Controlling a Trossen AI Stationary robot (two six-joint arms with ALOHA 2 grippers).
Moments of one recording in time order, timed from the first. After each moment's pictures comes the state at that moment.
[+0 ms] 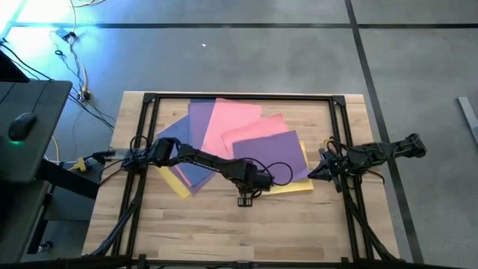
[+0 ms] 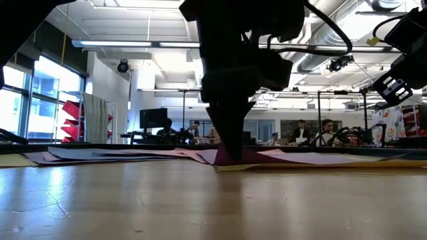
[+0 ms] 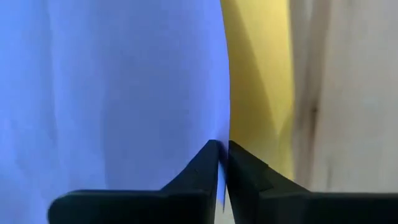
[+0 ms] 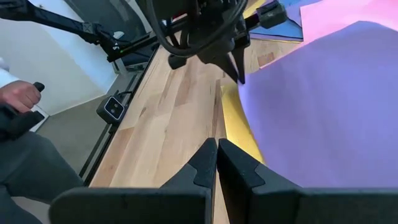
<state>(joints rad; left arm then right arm) -0.18 2.31 1.88 -0.98 -0.14 -0.12 0.29 0.03 0.15 -0.46 -0.02 0.47</state>
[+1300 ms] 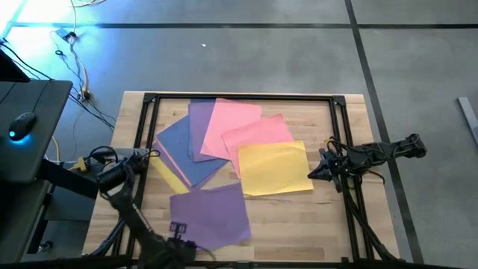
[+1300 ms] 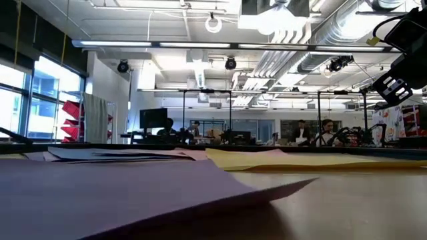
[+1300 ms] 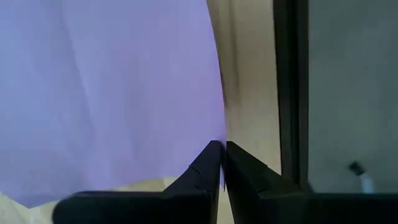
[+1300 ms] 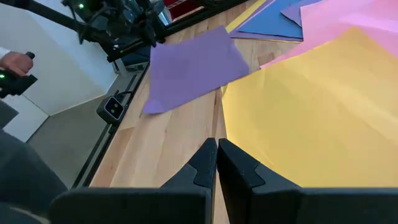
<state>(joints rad) -1.01 2.09 1.61 -1.15 -0.04 -0.79 0.29 0.03 0.15 -0.46 -0.02 0.47</state>
